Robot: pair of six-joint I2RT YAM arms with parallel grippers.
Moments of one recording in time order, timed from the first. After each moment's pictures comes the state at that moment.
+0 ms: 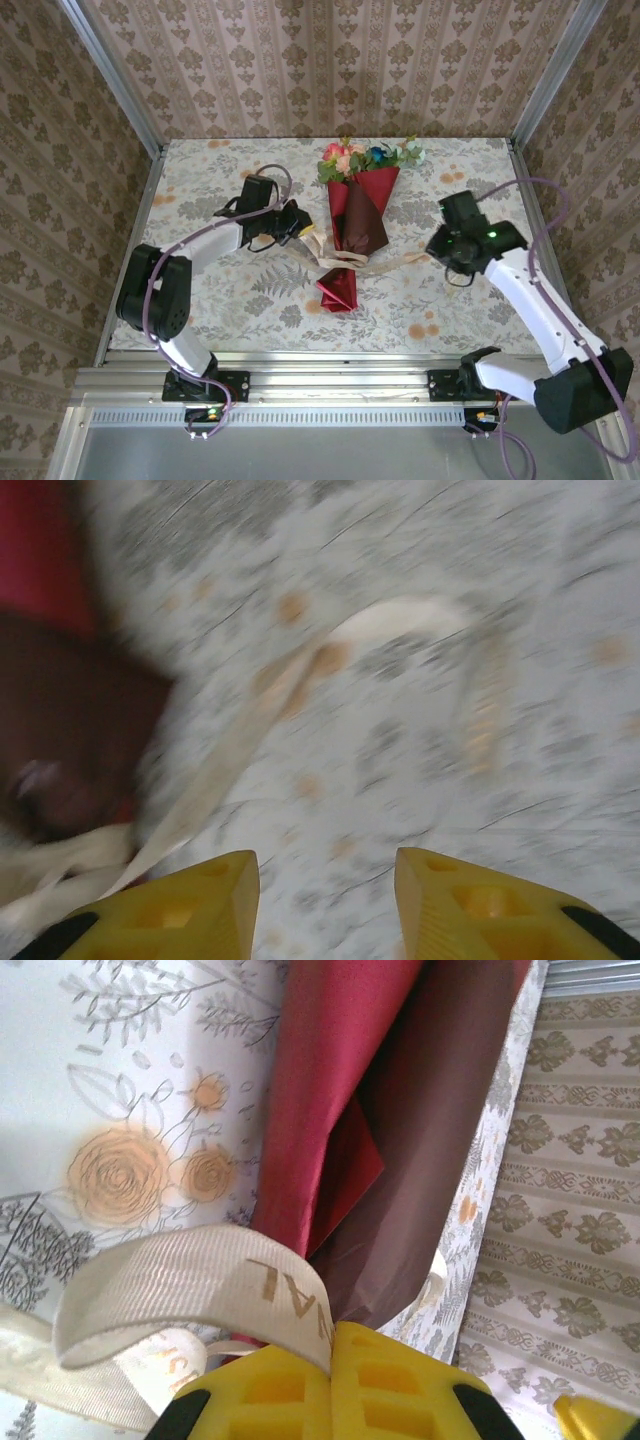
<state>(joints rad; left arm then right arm) -0.44 1.66 1.05 -0.18 0.60 -0.98 0.33 1.15 1.06 -1.02 0.12 0.92</state>
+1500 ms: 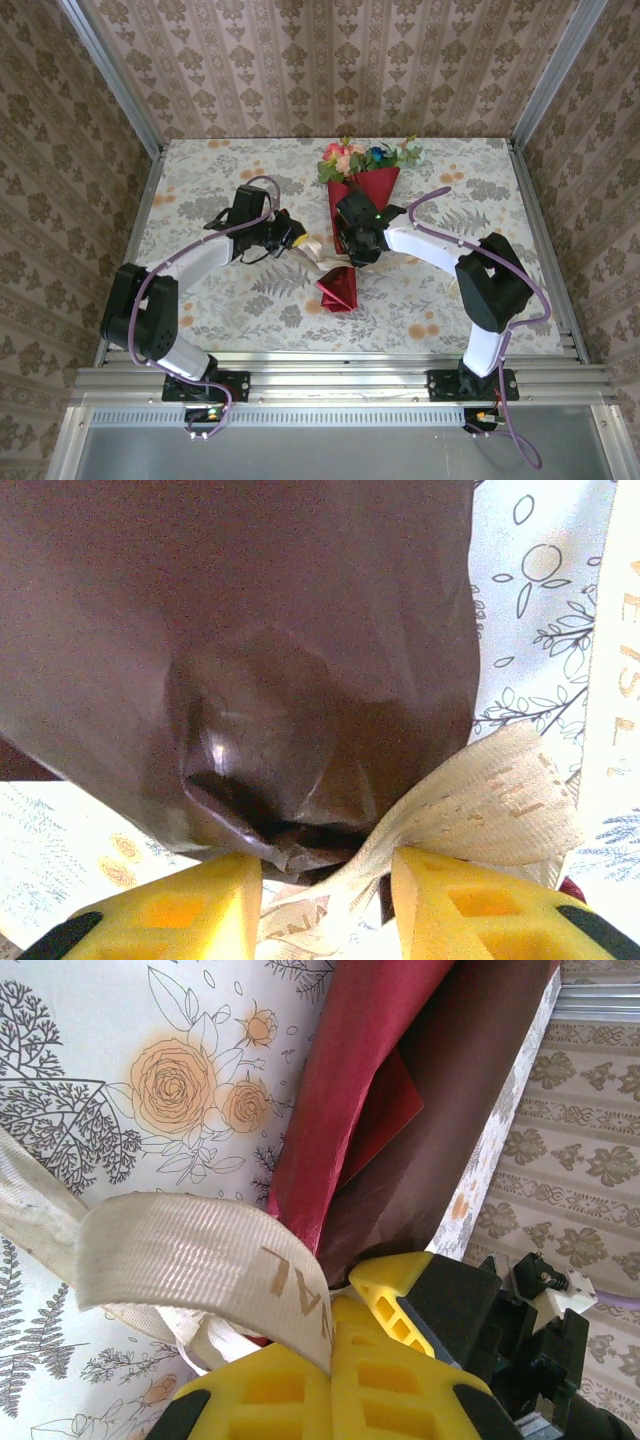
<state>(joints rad) -0.44 1.53 0.94 -0.20 0.59 -1.09 0.64 1.79 1.29 -0.65 0.01 1.73</state>
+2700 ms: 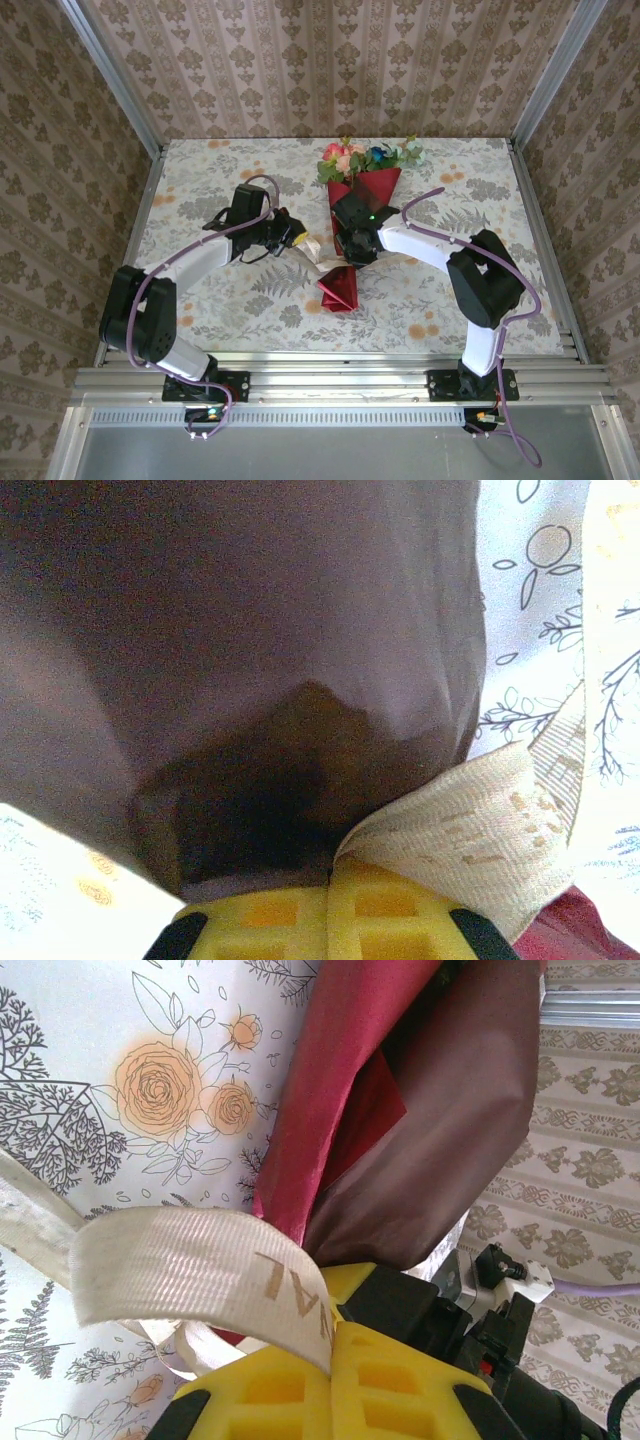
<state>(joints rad) -0.44 1.51 0.94 -0.19 0.59 -1.11 0.65 1.84 1.31 -0.65 0.01 1.75</state>
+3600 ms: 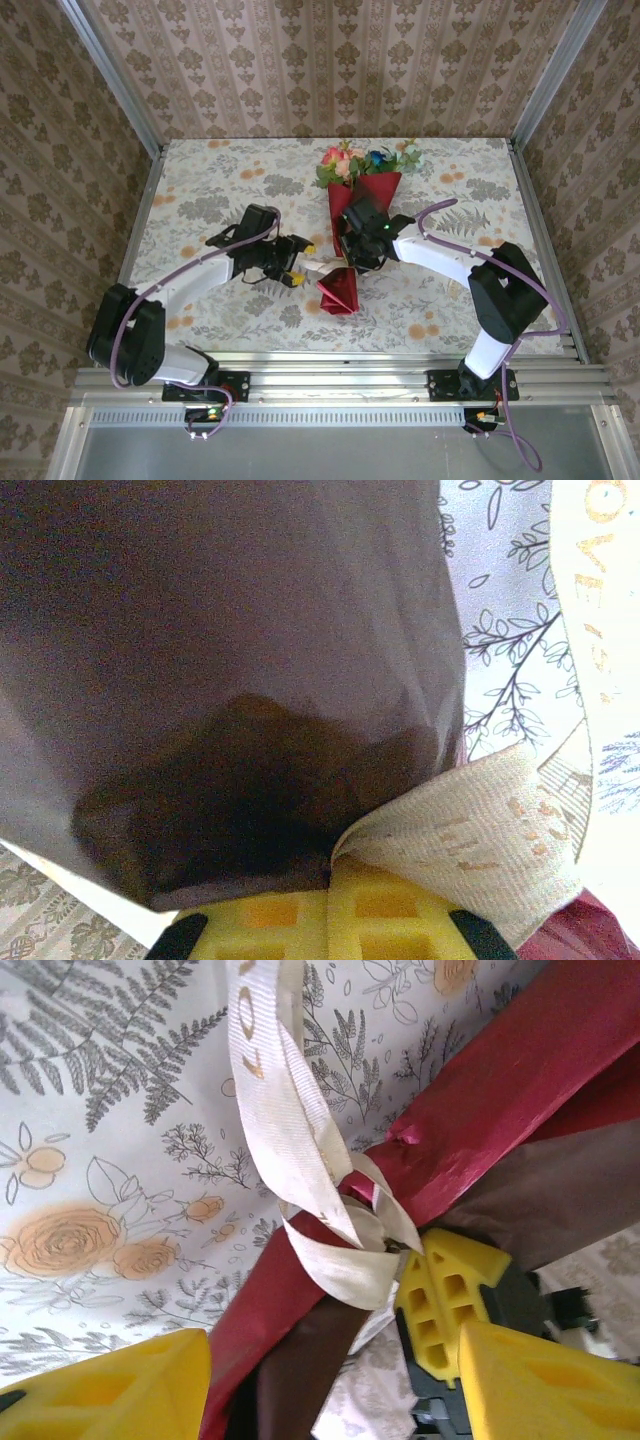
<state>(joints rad) -0.56 1.39 0.84 -0.38 0.53 -1.60 0.65 1.70 1.16 -0.53 -0.06 1.81</state>
